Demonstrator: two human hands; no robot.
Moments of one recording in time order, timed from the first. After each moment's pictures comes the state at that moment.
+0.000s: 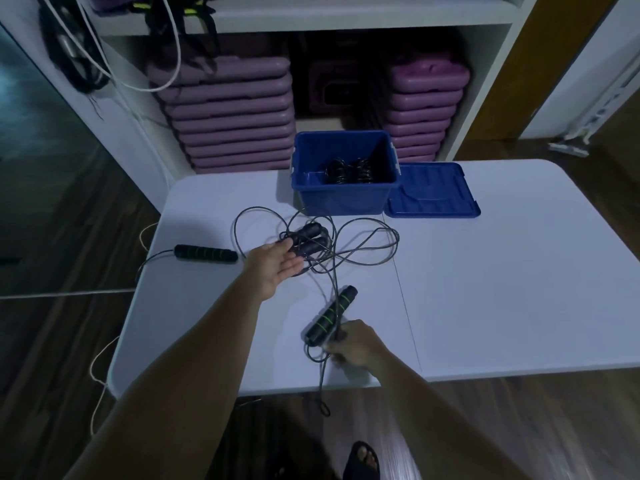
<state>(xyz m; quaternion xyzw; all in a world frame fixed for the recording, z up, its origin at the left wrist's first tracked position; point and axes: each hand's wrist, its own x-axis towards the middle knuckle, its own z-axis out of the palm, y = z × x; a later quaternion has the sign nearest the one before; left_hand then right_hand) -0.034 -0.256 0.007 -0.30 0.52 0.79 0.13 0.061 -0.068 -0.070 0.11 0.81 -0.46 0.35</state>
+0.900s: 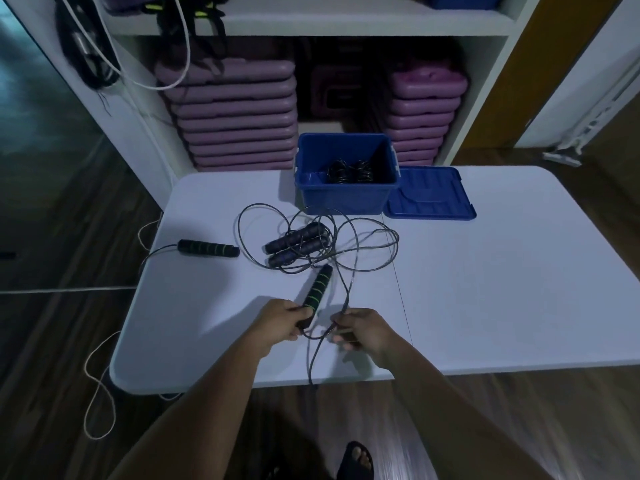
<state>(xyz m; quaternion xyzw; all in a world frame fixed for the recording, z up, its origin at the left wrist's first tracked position) 0.052 -0.258 -0.045 -0.19 0.77 0.55 0.27 0.065 -0.064 -0.034 0.20 0.65 -0.66 0.32</state>
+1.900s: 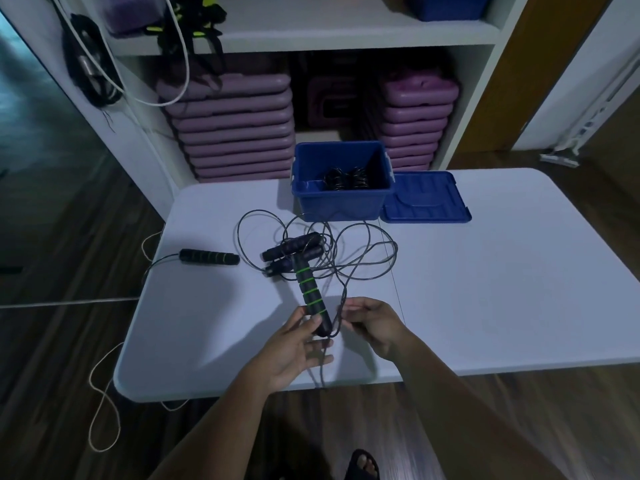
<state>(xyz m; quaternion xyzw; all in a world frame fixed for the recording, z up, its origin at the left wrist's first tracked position) 0.097 -0.234 -0.027 -0.17 0.46 0.81 0.31 0.055 -0.047 -0.026 0.23 0.55 -0.76 0.26</state>
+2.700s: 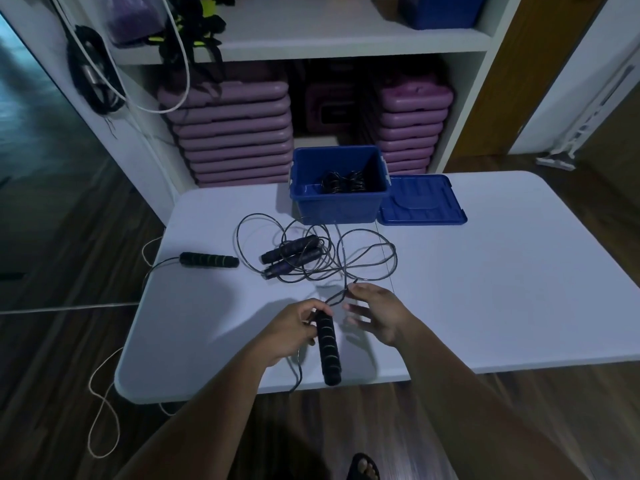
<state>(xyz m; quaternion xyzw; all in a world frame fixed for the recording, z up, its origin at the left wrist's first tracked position) 0.072 -0.235 -0.008 -0.03 0.76 0.59 0.28 0.043 -0.037 0.002 0.25 0.56 -0.74 0.27</state>
